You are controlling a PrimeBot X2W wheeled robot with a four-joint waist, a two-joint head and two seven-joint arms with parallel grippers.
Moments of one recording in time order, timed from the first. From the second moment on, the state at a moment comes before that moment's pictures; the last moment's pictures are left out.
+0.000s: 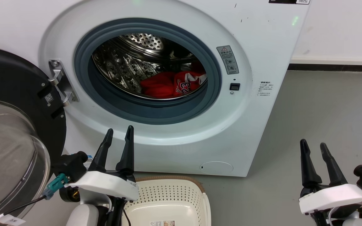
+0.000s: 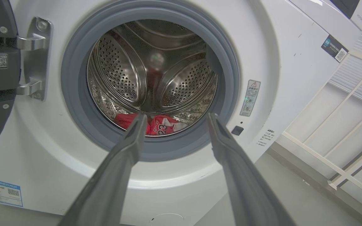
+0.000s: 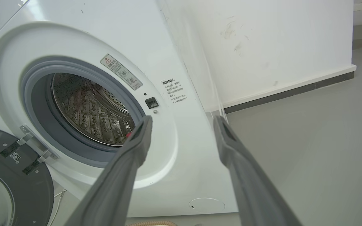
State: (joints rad) left arm -0.14 0.05 -0.09 0.15 -0.53 -0.13 -0.14; right arm -0.03 -0.05 -0.04 0.13 0.46 0.13 -0.14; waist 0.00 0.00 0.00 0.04
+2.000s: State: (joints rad) left arm -0.17 0.05 -0.15 0.27 -0.05 -0.09 -0.26; right arm -0.01 -0.05 -0.06 0.14 -0.03 0.13 -0.23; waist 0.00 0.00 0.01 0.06
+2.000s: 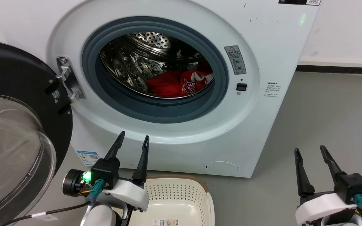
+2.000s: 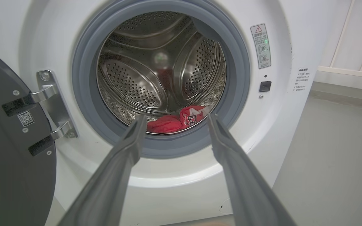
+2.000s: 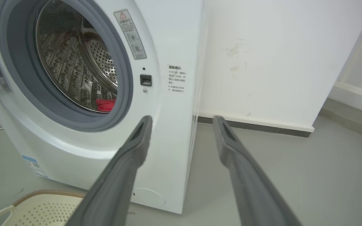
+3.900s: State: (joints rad) left arm -0.98 0.20 0.01 0.78 -0.19 -0.12 -0.19; right arm -0.23 -0.05 0.13 0.07 0.12 0.13 -0.26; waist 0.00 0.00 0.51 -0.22
